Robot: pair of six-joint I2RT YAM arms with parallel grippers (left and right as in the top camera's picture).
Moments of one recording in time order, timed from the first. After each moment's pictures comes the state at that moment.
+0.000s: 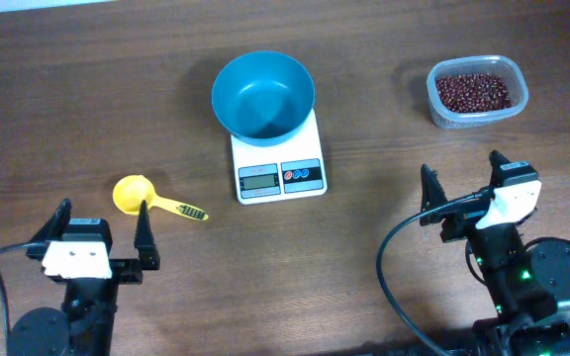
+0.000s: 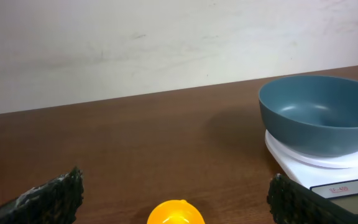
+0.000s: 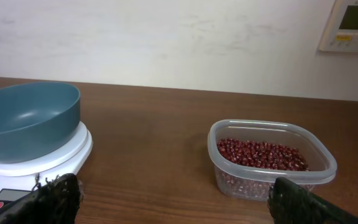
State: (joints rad) left arm 0.07 0.01 0.02 -0.07 0.14 0.13; right arm 0.00 0.01 0.01 -0.07 -0.07 -0.03
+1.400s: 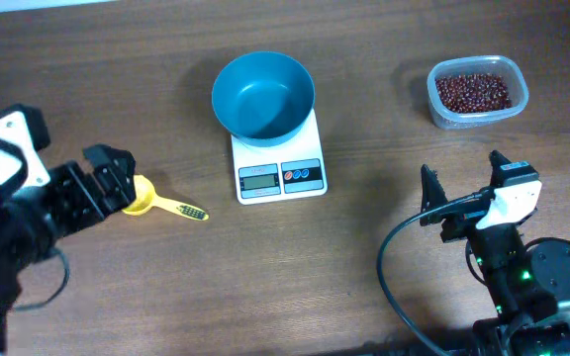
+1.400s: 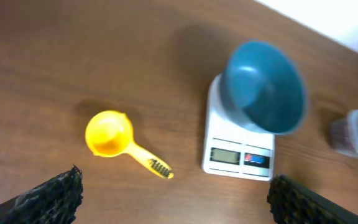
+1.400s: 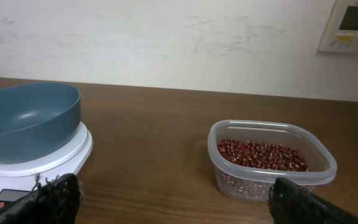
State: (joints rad) left arm 0.07 0.90 0.98 -0.88 0.24 -0.31; right arm 0.00 0.01 0.01 -0.07 -0.07 -0.03
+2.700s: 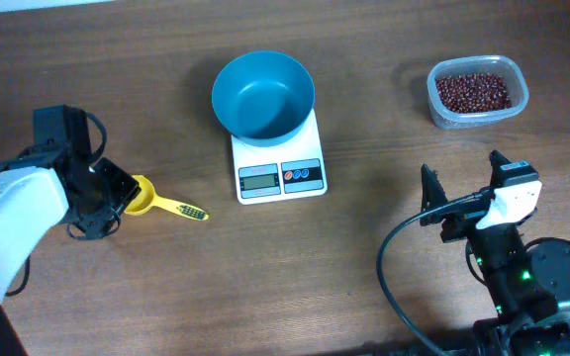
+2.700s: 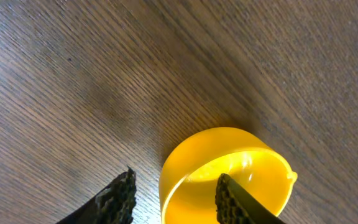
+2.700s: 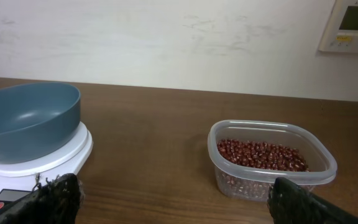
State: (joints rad) left arm 0.07 1.60 0.86 -0.57 0.00 -0.74; right arm 0.00 0.01 0.01 -0.07 -0.07 -0.03
